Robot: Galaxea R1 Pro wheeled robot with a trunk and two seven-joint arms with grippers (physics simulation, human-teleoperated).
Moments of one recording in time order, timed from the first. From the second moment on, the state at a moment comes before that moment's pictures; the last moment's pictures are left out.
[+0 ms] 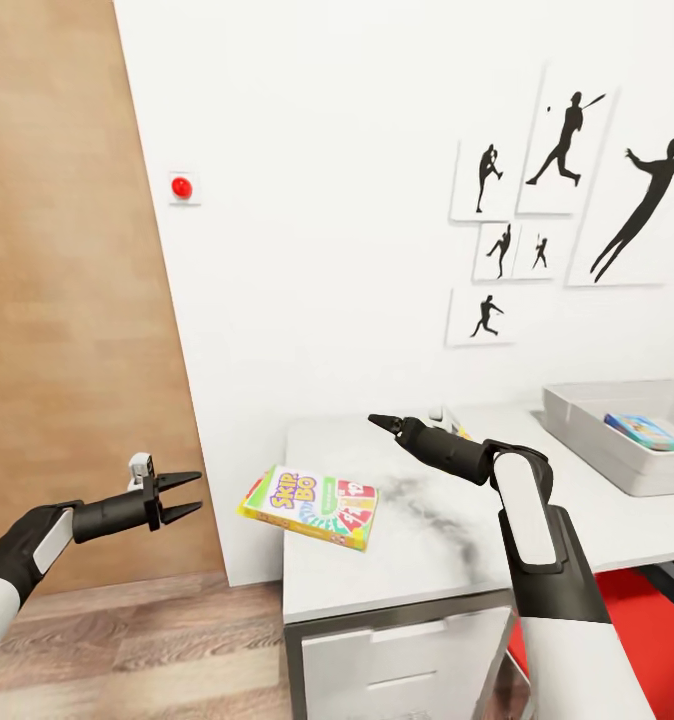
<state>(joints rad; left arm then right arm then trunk) -0.81 0.42 0.01 -0.45 0.46 0.97 -1.31 -0.63 0.08 -0.08 -1.48 -0.81 1.03 0.05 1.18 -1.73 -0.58</state>
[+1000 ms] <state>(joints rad) -0.81 0.42 0.01 -0.45 0.46 0.97 -1.31 -0.63 0.08 -0.08 -1.48 -0.81 1.03 0.06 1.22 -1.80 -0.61</state>
